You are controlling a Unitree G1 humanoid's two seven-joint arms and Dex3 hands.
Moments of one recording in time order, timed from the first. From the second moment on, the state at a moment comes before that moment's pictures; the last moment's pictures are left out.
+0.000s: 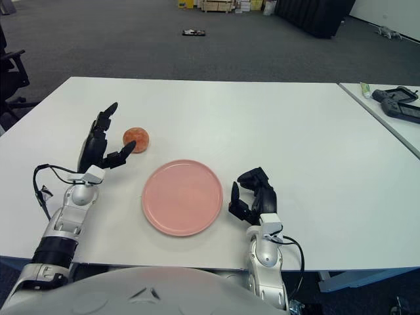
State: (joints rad) left arm -0.06 0.20 -0.01 0.22 0.47 -0.44 0.25; right arm 0.45 0.10 0.01 -0.17 -0.06 -0.19 -0.16
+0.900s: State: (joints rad) left arm -0.36 0.18 -0.06 0.75 0.36 -0.59 0.25; right arm 0.44 0.10 -0.01 -0.15 -0.06 -0.20 -0.16
